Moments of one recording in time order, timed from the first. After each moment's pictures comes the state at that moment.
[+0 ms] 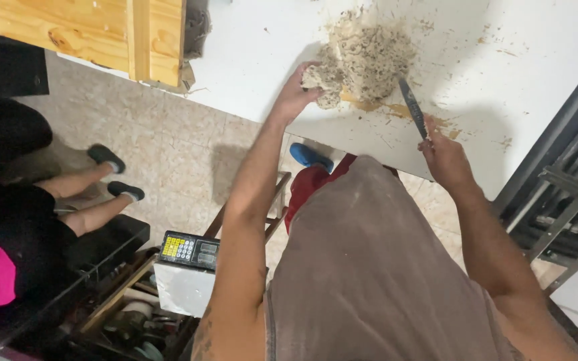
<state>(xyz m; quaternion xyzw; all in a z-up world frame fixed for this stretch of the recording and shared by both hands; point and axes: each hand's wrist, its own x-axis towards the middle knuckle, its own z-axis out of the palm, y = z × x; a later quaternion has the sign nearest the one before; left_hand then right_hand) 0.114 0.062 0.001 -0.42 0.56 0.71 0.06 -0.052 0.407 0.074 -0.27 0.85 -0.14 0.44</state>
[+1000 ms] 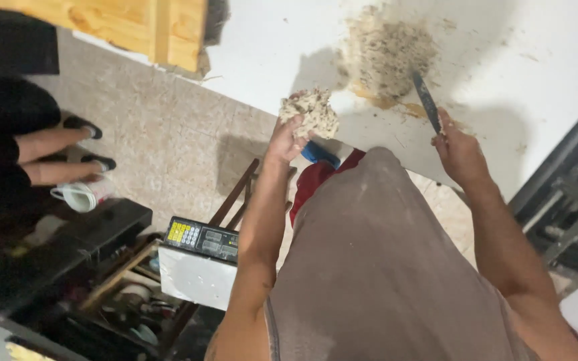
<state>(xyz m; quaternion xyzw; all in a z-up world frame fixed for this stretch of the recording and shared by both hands) 0.207 0.118 0.029 -0.43 0.25 0.85 -0.19 -0.057 0.403 0.063 -0.39 0.84 -0.14 0.35</state>
